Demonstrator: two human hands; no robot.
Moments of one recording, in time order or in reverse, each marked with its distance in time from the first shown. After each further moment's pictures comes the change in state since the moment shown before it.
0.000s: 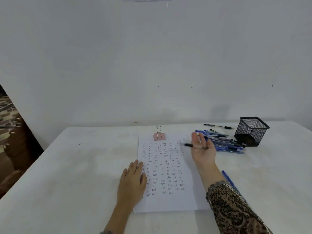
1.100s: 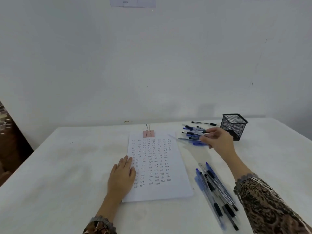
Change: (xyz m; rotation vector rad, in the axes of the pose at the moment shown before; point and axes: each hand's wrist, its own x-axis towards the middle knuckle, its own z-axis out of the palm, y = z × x) left_hand -0.002 0.006 -0.005 0.048 -0.083 -0.017; right_hand -0.025 -0.111 0.002 -1.593 -0.175 -0.606
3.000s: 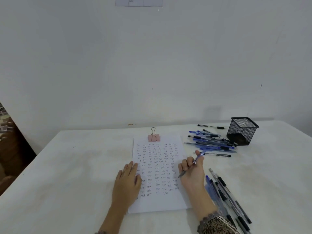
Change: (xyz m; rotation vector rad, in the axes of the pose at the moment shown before) left_hand 0.002 -0.006 0.002 -0.094 0.066 0.021; right_hand -0.077 -0.002 0.126 1.070 0.212 0.360
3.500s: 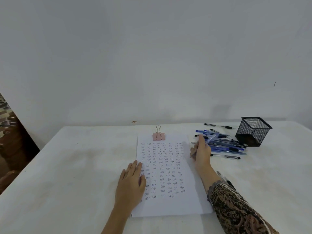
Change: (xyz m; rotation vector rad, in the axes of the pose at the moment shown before) left_hand 0.002 0.001 -0.001 0.038 -0.014 -0.003; right_hand 0.072 -0.006 0.013 -0.404 -0.036 0.000
